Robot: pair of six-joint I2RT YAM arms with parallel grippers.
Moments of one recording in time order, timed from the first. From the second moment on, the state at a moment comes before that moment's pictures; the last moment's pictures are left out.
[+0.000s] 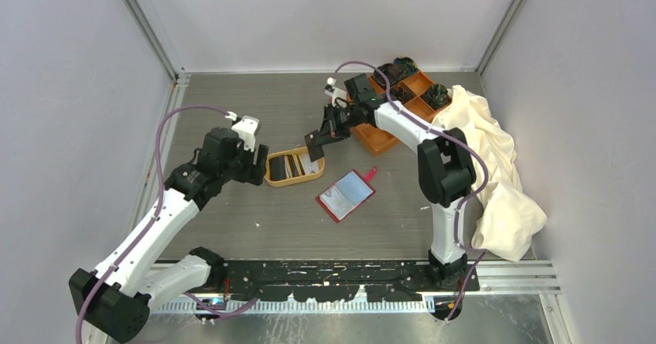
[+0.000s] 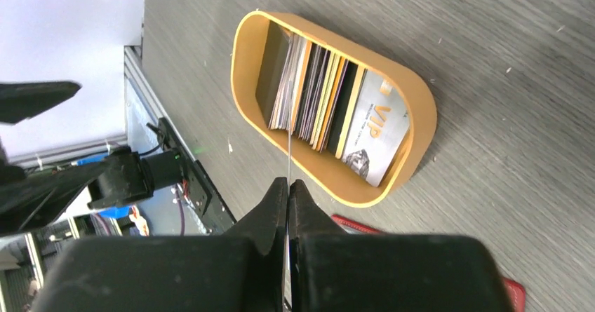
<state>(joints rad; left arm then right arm) -0.44 0.98 0.91 -0.64 -0.08 -0.07 0.48 2.04 1.64 -0.50 -0.72 0.39</state>
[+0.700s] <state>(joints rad) -0.45 0.89 0.60 -0.07 0.46 -0.46 0.34 1.55 1.12 -0.31 -1.05 0.23</state>
